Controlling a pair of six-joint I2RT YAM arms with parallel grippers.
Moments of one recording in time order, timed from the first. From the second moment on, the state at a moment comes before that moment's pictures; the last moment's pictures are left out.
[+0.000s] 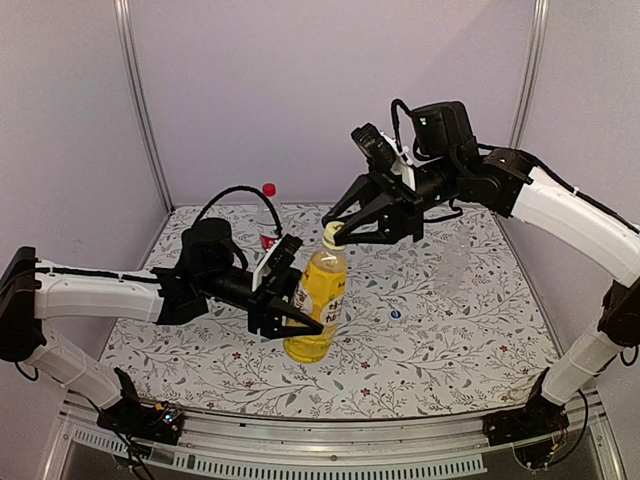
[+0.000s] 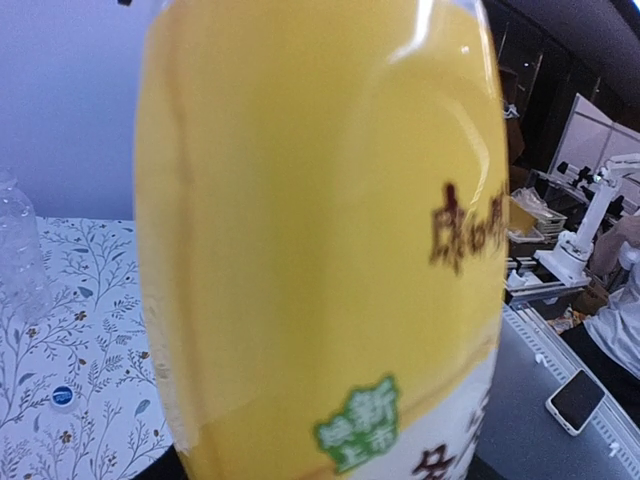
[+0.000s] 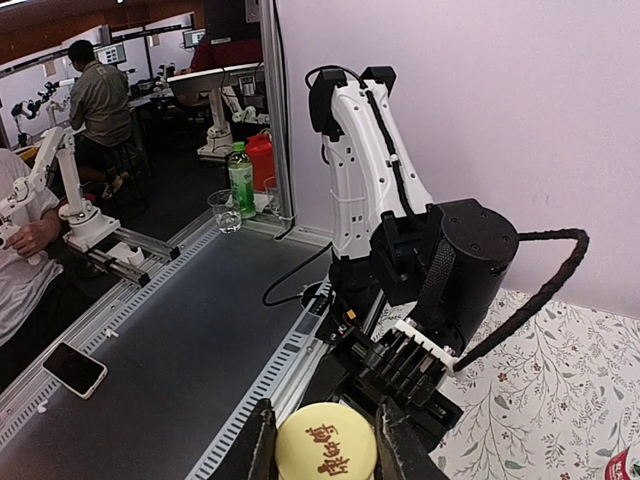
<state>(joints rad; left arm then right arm) -0.90 1.40 0.76 0.54 0.98 -0.13 0.85 1.57 1.66 -0.49 -1.14 -0.35</state>
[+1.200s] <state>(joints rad) -0.98 1.35 0.77 0.44 0.11 -0.11 0.86 1.50 1.63 -0.26 -0.32 0.21</state>
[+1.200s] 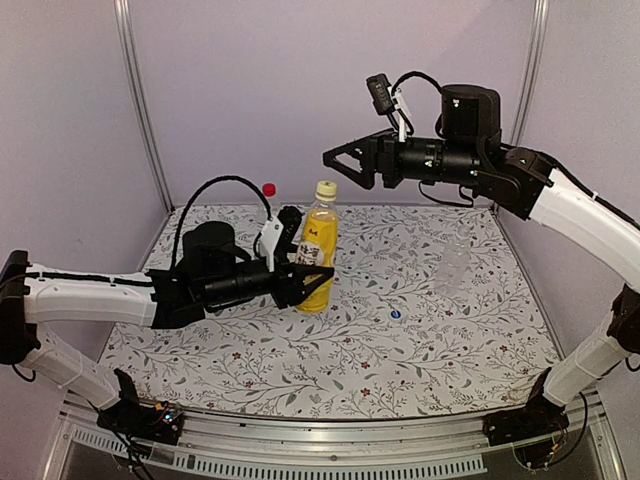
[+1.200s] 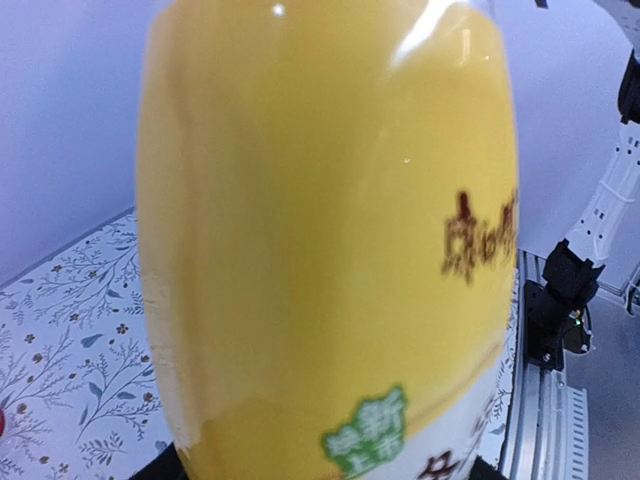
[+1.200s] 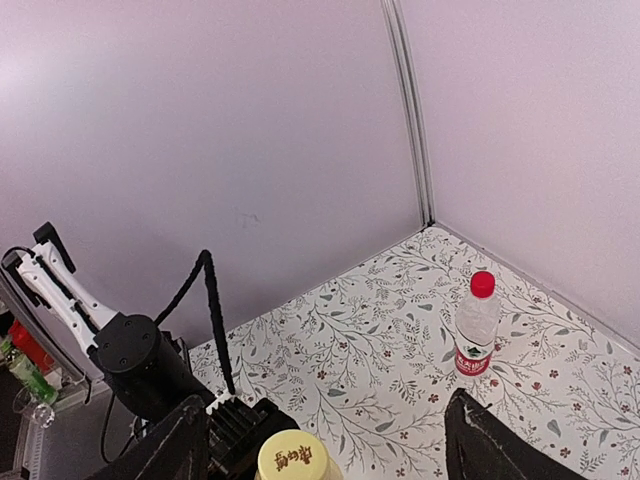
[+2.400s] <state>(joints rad) -1.04 1.36 0.82 0.38 -0.23 -0.07 0.92 1.61 1.66 -0.28 -0.22 0.24</state>
